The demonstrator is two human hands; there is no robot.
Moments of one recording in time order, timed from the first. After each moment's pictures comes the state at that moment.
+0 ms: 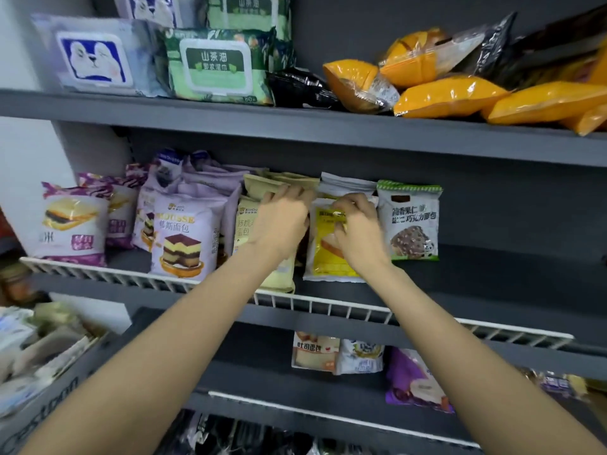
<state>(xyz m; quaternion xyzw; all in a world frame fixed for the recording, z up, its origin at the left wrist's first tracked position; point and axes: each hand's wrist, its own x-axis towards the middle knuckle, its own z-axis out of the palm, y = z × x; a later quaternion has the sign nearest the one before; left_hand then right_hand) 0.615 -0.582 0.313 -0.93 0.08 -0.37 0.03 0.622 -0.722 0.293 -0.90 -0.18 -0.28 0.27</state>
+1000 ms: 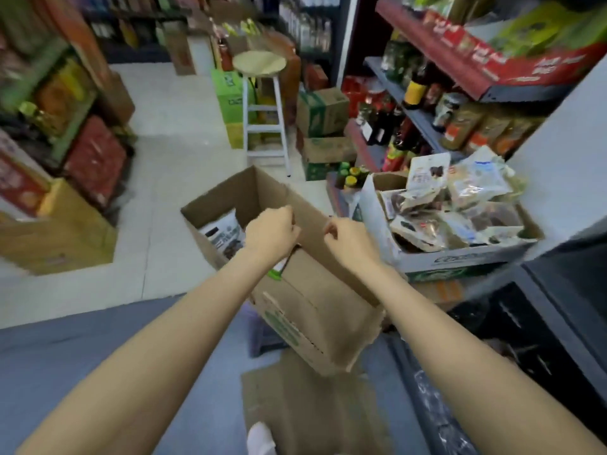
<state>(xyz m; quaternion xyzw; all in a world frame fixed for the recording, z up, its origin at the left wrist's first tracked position) 0.066 -0.069 0.056 -0.80 -0.58 -0.08 -0.17 0.206 -0.119 0.055 -0.75 -0.61 0.20 0.15</state>
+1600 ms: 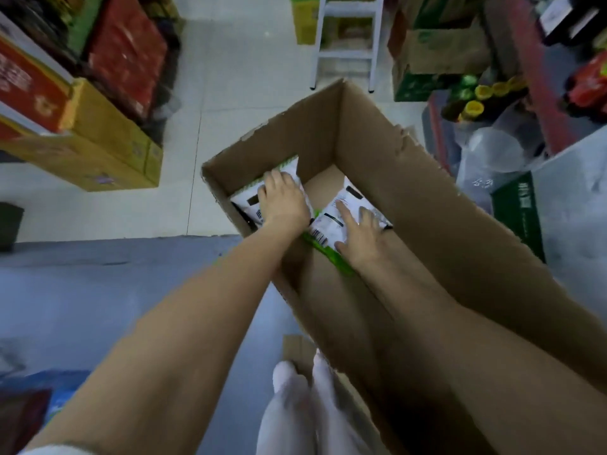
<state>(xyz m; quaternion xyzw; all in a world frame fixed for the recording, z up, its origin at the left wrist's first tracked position) -0.004 0.136 -0.195 -0.67 -0.73 0.09 -0.12 0.130 0.086 -0.254 -0.71 -0.64 0.29 -0.02</state>
